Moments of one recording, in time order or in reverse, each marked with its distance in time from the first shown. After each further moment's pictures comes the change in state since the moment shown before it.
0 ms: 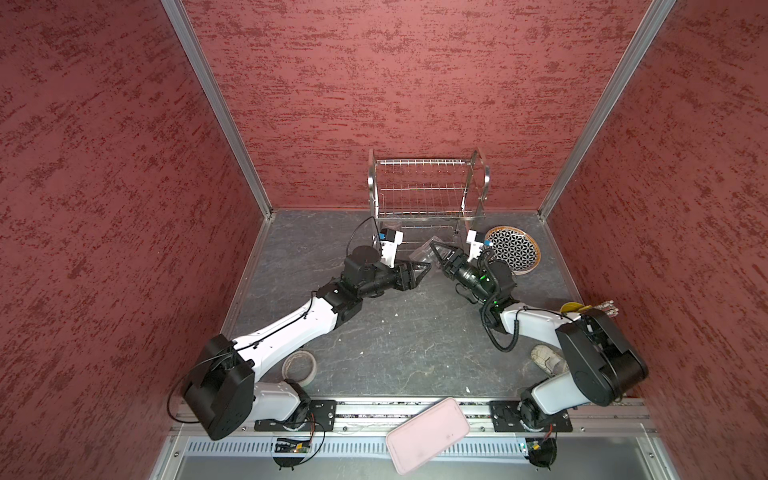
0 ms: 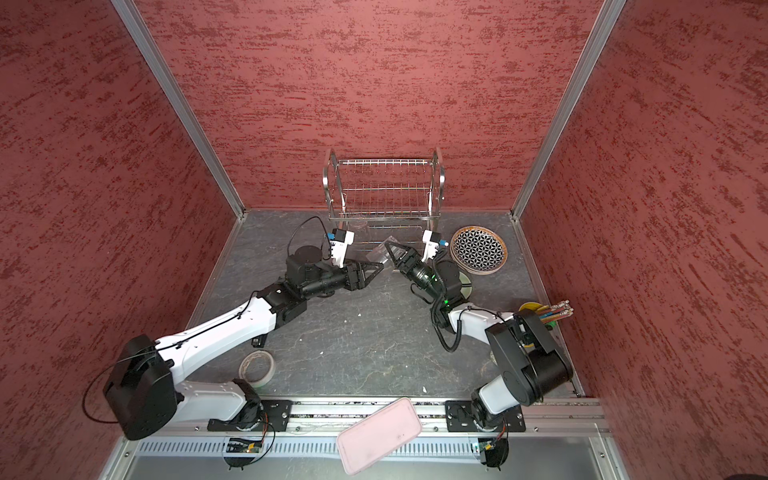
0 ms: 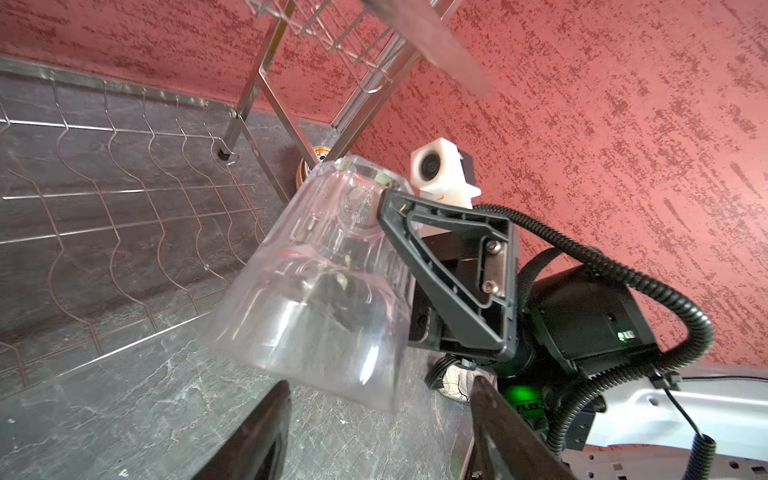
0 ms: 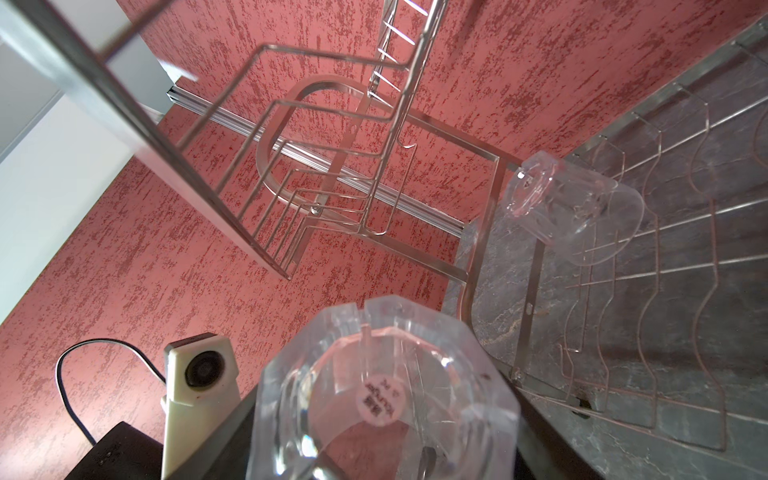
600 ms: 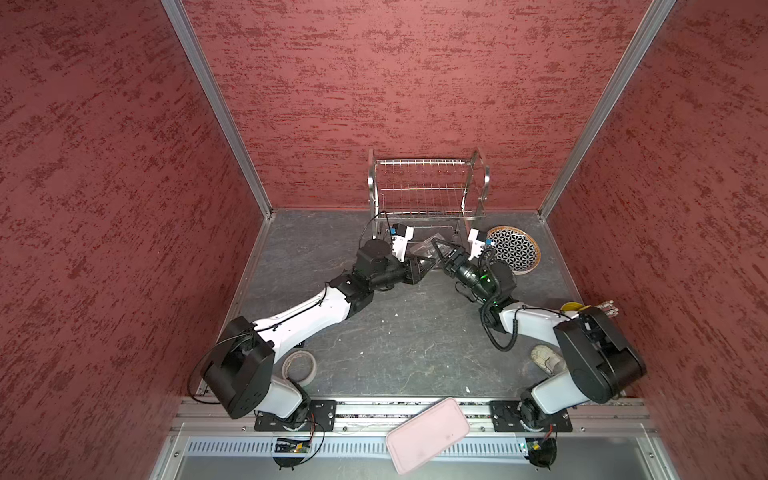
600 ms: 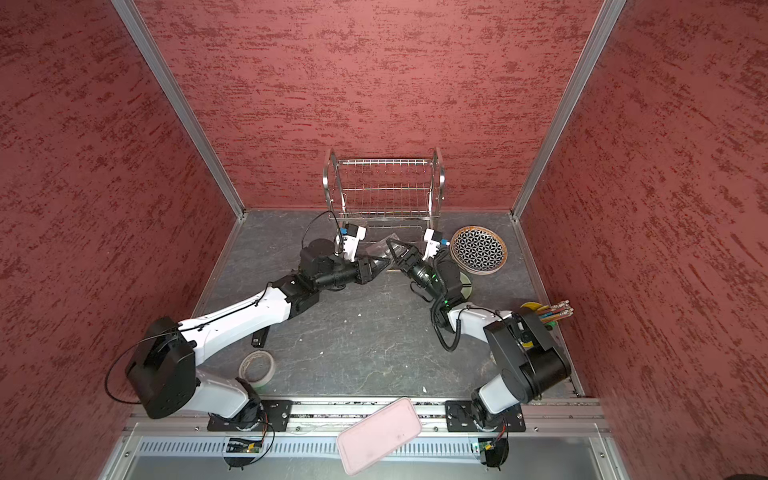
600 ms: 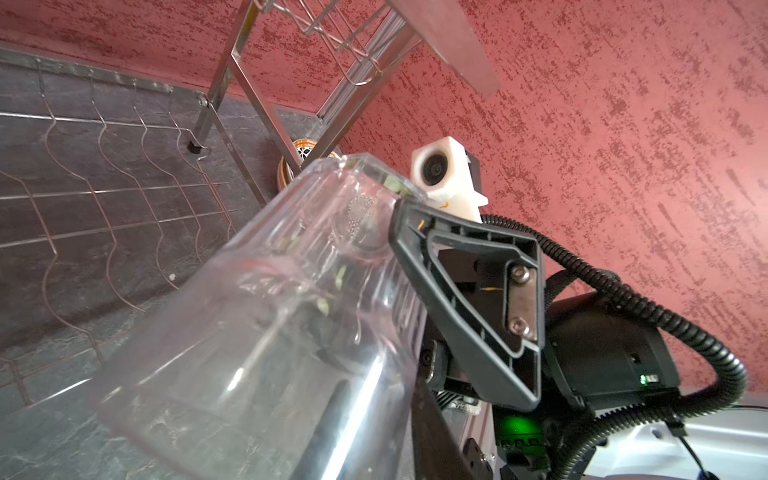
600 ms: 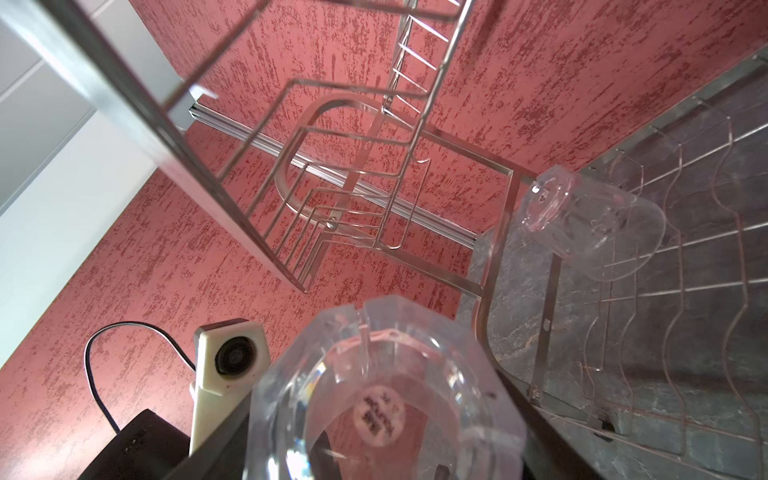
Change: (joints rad) left arm -0.015 0.102 0.086 0.027 0.031 -0.022; right arm 0.001 0.021 0.006 0.068 0.016 0.028
